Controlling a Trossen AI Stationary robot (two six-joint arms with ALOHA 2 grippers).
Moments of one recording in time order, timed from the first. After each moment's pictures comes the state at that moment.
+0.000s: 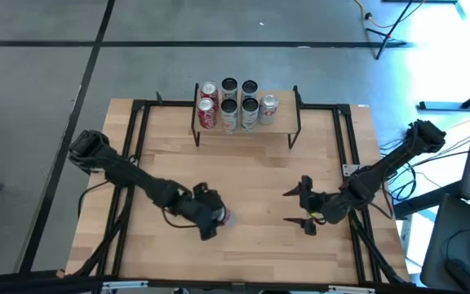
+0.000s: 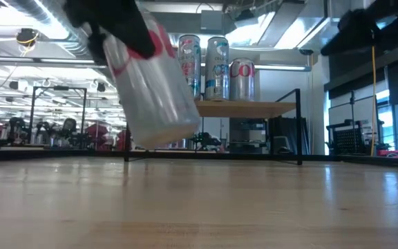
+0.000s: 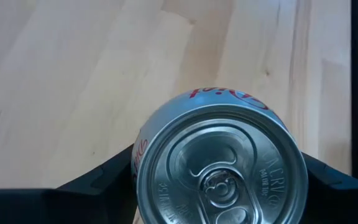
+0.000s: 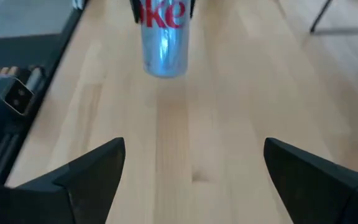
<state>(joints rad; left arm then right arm) -0.46 1.62 1.11 -0.42 -0.32 -0.70 0.66 1.12 0.68 -0.22 0.51 0.43</state>
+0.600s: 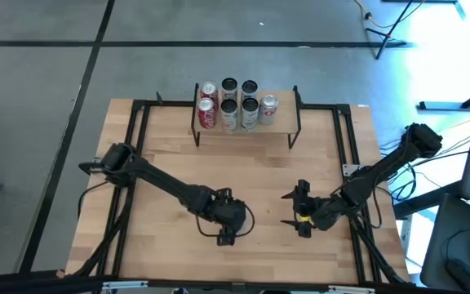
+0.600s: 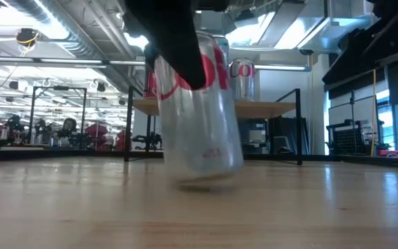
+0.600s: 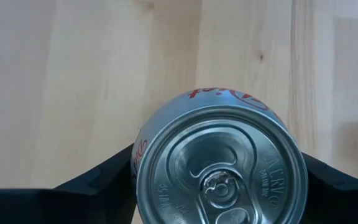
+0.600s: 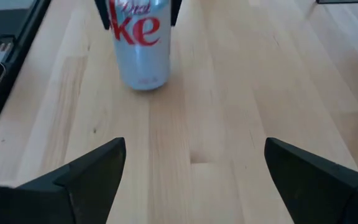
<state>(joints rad) -0.37 1.95 1.51 -0.66 -0.15 -0.47 0.66 1.24 0.68 -0.23 0.50 0.50</state>
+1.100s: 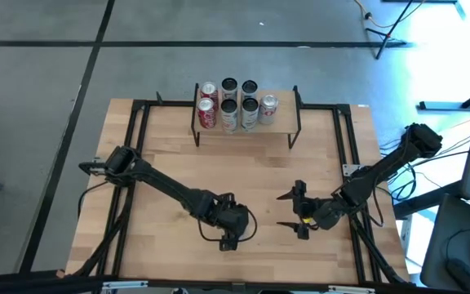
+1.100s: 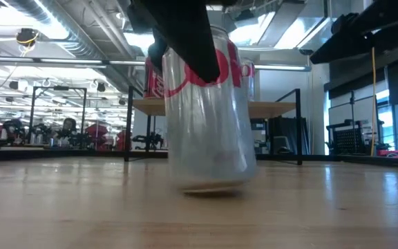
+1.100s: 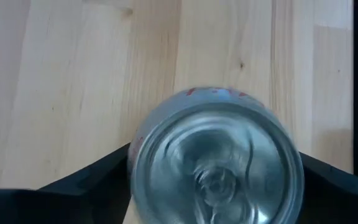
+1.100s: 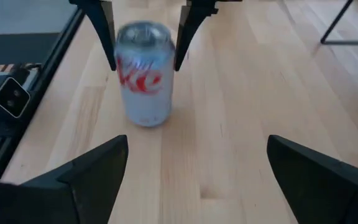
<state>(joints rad) -0.39 2.00 1.56 -0.65 -0.13 -0.49 0.66 1.24 0.68 -0.09 0.53 0.40</state>
